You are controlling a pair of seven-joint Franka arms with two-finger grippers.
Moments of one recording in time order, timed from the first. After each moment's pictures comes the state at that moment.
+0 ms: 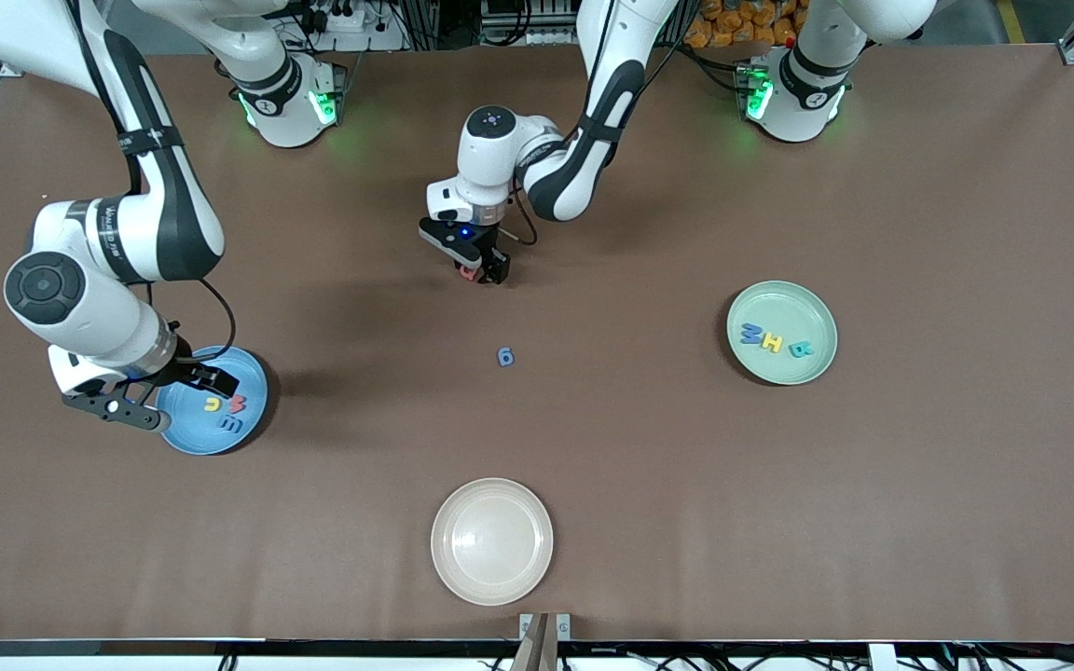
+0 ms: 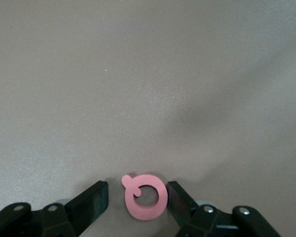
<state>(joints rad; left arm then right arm) -1.26 0.84 0.17 -1.64 0.00 2.76 -0.55 0.05 0.32 0.02 -1.86 -0.17 2.19 0.45</state>
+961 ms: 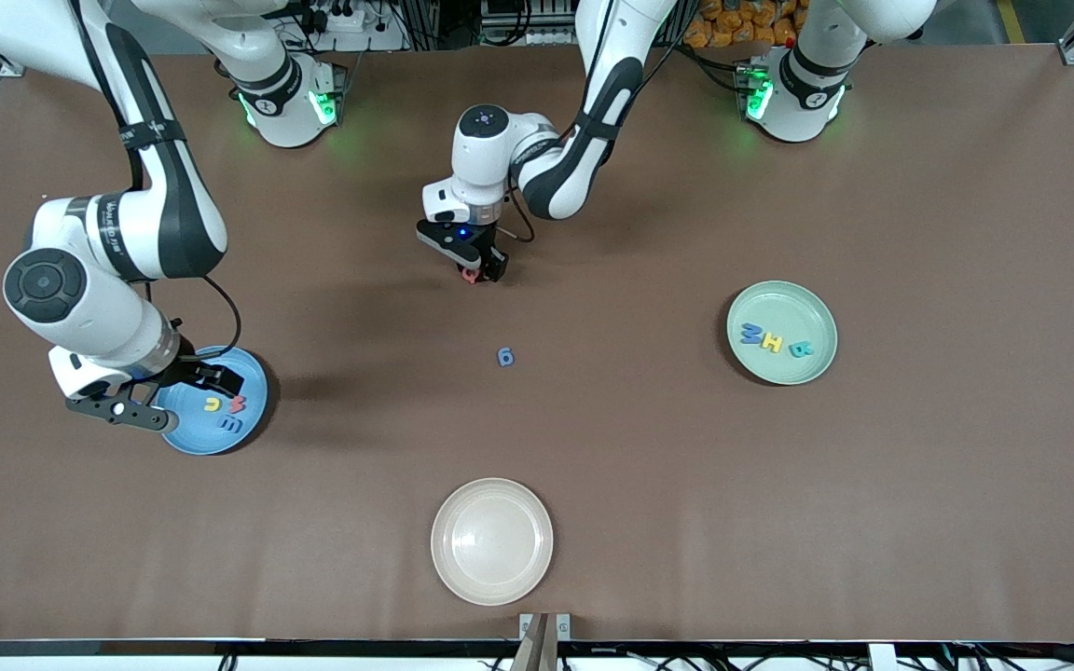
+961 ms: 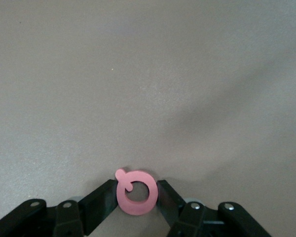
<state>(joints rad) -1.26 0.84 0.17 -1.61 0.00 2.69 -0.59 0.06 0.32 0.03 -1.83 -0.16 2.16 0.40</state>
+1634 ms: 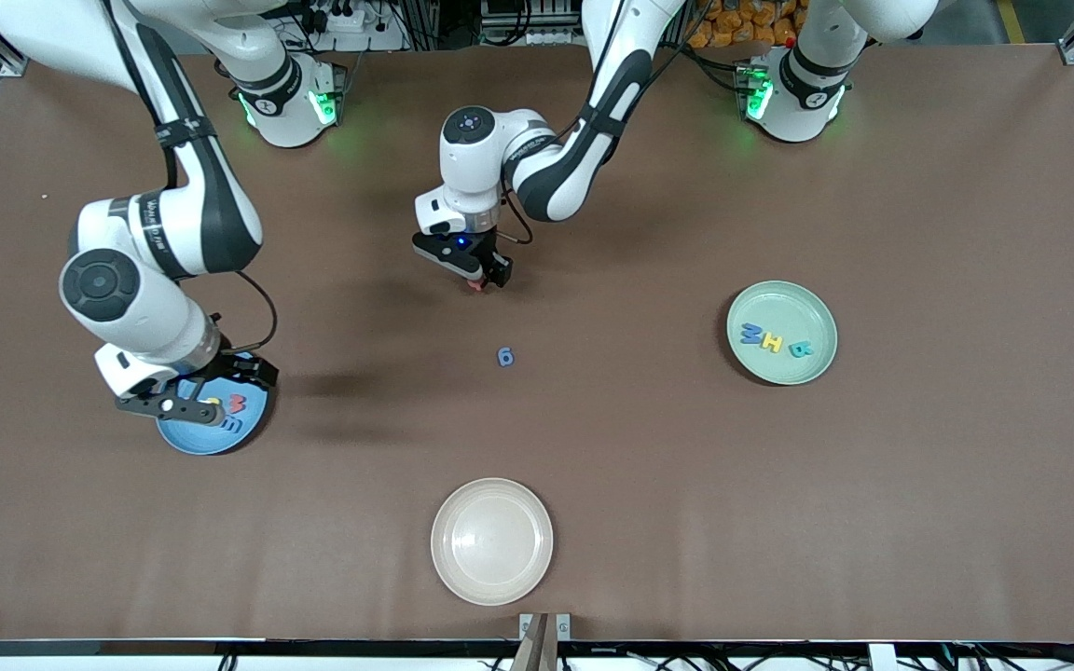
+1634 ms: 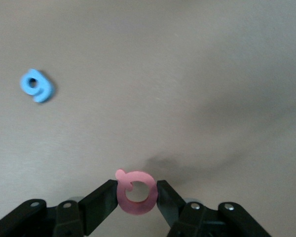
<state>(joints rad) -1.19 0.79 0.17 -1.53 0.00 2.48 -0.59 0.14 0.33 0.03 -1.85 -0.16 2.16 0.39</state>
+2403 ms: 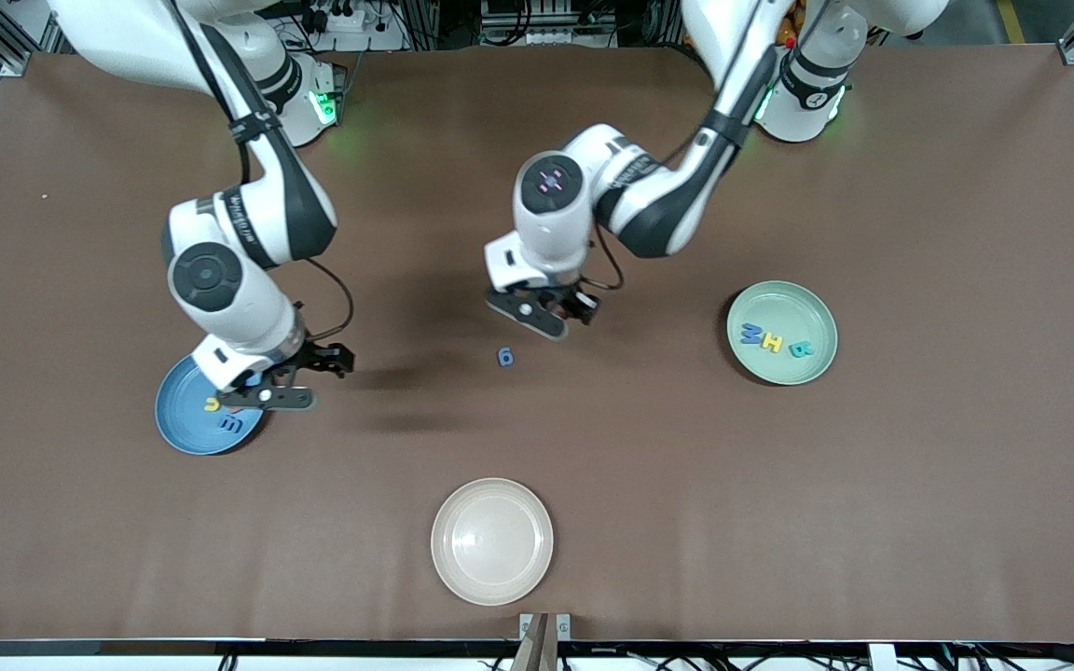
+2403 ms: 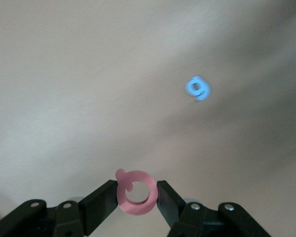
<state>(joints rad) -0.81 0.59 0.06 -1.52 -0.03 2.07 -0.19 0.31 0.38 0.03 -1.84 -0.10 2.21 0.39</state>
